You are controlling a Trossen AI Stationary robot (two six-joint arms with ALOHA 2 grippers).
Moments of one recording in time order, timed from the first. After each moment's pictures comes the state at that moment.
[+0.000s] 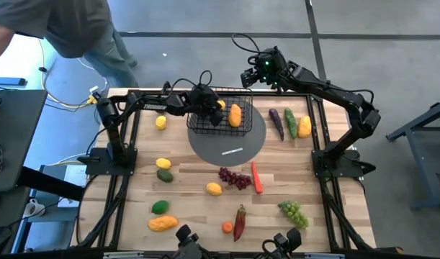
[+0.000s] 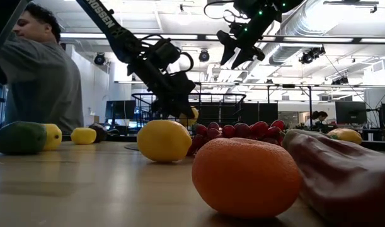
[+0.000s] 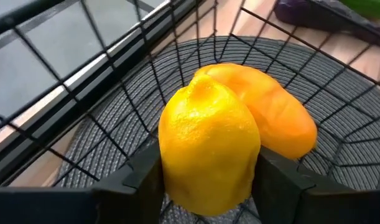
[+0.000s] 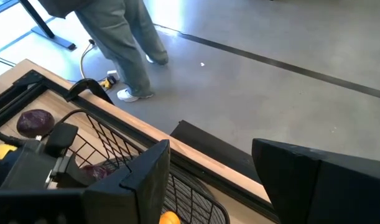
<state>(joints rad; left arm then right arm) 0.64 1.86 1.10 0.05 0.01 -0.09 -0.63 1.58 1.45 -0.45 0.23 0.29</state>
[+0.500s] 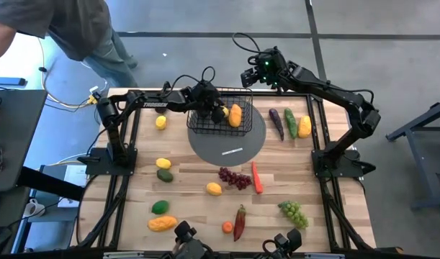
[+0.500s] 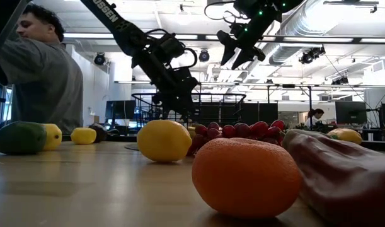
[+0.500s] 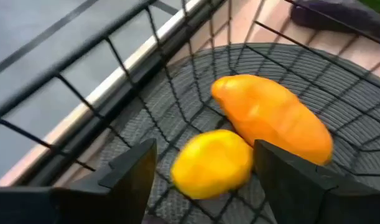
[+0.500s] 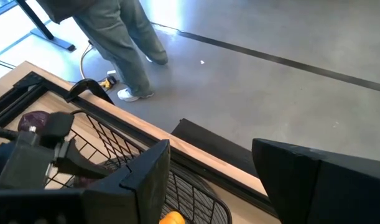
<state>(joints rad) 0.64 1.86 1.20 -0.09 -0.07 -0.06 -0.63 1.58 1.45 -0.46 0.23 0.32</state>
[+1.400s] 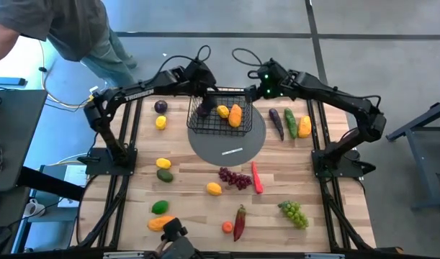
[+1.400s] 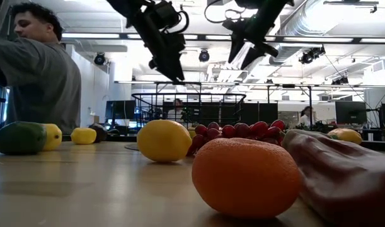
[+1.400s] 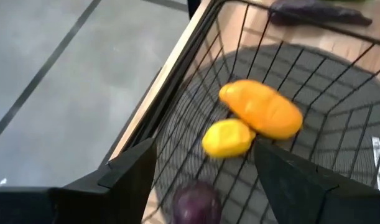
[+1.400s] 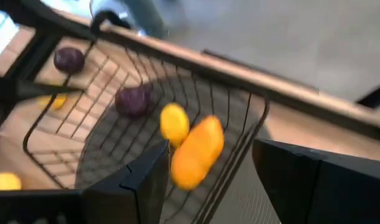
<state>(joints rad) 0.69 1.72 1.50 -0.63 -0.03 0.17 -0.50 1.50 1.45 -0.79 0.15 0.59</state>
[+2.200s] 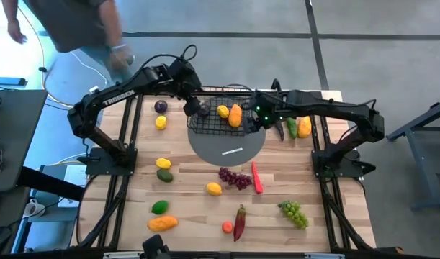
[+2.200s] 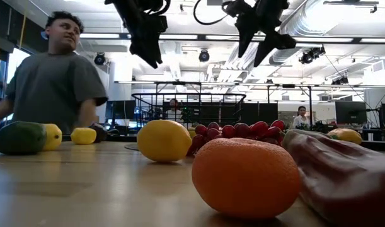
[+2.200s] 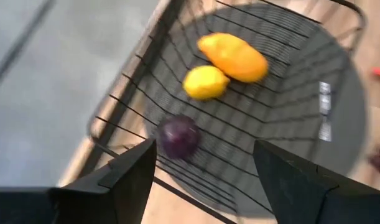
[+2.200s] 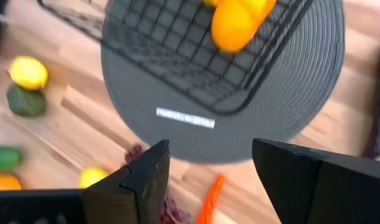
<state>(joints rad) 0.68 1.54 1.50 -0.93 0.03 0.14 -0.23 1.50 1.45 -1.06 0.03 0.88</state>
